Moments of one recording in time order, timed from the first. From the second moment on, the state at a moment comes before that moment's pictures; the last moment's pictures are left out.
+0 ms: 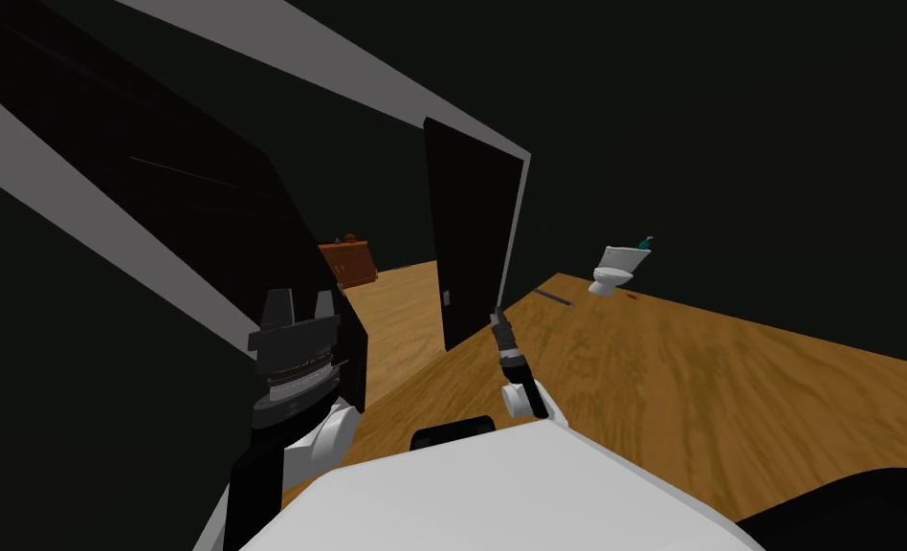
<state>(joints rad) 0.29 -0.06 0.09 -1.67 -0.01 -0.68 0.07</state>
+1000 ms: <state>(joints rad) 0.17 -0.06 0.12 -1.37 0.01 -0.70 0.03</state>
